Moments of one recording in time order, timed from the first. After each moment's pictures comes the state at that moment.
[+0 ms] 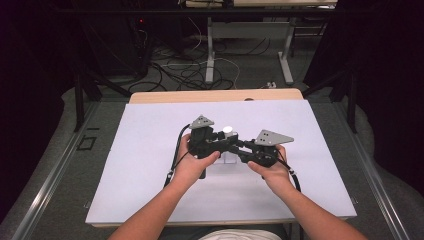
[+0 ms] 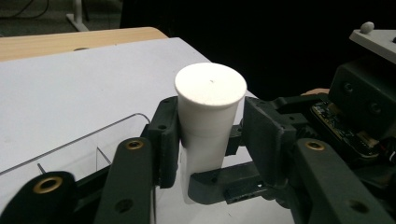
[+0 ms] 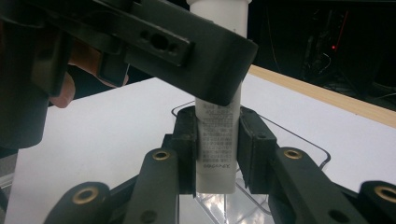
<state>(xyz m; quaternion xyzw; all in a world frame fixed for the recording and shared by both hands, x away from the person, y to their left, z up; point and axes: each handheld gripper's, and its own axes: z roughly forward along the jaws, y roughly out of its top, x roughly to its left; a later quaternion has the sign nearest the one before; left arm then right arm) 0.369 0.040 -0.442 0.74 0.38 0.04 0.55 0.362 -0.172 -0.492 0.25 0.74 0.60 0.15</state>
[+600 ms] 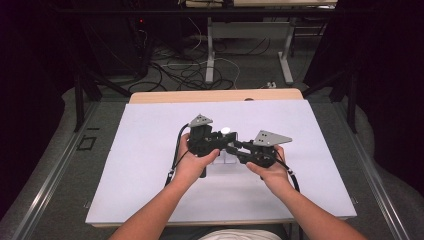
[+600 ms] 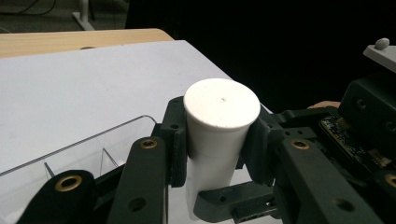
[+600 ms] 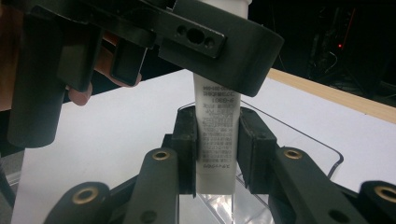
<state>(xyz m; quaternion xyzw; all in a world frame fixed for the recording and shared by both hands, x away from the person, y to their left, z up) 0.373 0.040 -0.444 0.74 0.39 0.04 0.55 0.362 -0.169 -0.493 0.25 0.75 0.60 0.14</state>
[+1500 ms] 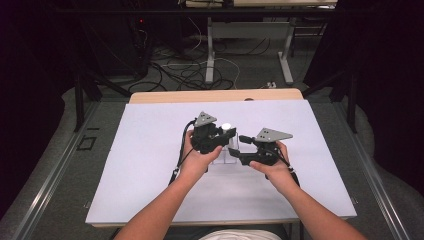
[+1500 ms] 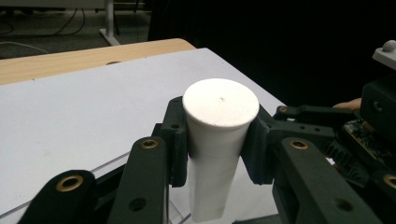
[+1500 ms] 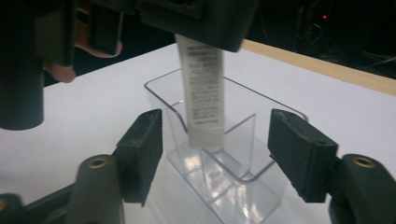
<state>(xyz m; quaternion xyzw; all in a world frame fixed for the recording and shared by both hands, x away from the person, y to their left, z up) 0.385 0.031 -0.449 0.74 0.39 0.10 0.54 0.375 -0.180 -0.501 0.30 0.75 0.56 0.15</state>
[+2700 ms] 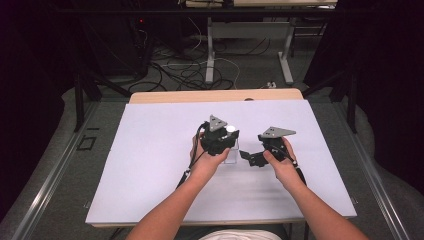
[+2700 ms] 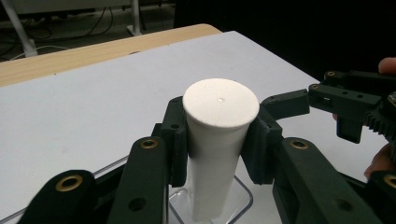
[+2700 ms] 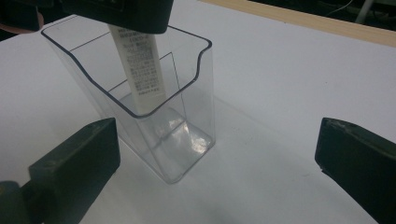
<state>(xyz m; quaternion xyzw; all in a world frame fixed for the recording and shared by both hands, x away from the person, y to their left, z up) 0.395 0.006 -0.478 0.75 0.40 0.16 0.50 0.393 -0.206 -0.520 0.37 0.78 0.48 0.16</state>
